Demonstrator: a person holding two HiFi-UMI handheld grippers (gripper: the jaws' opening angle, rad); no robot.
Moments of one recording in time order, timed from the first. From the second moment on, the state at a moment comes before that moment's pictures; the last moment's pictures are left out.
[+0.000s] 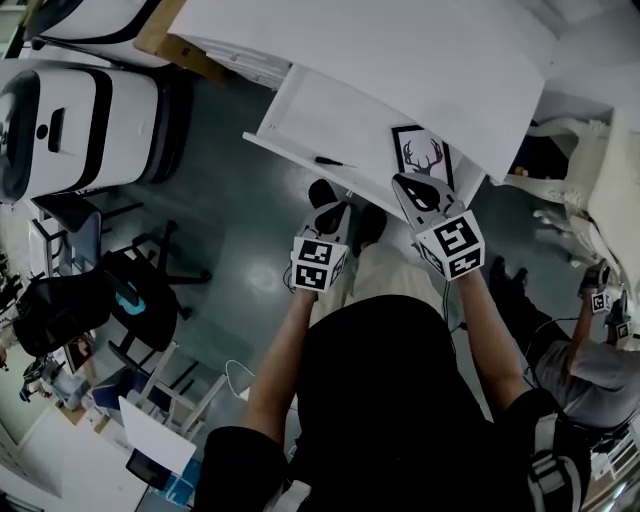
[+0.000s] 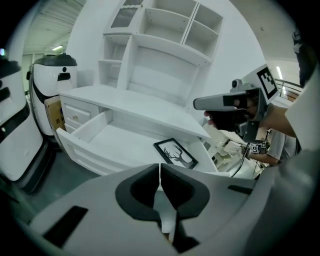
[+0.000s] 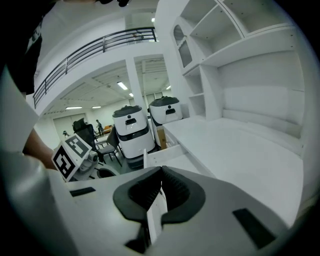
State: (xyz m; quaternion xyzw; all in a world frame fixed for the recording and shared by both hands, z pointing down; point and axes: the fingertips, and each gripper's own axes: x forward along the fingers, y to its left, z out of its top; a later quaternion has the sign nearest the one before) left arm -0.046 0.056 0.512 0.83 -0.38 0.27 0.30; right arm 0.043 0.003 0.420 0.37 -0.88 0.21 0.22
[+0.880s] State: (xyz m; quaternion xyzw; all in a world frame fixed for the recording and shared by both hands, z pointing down) left arm -0.088 0.002 0.482 0.82 -0.41 0.23 0.32; right arm -0.037 -0.051 0.559 0.14 -0.89 0.21 0.36
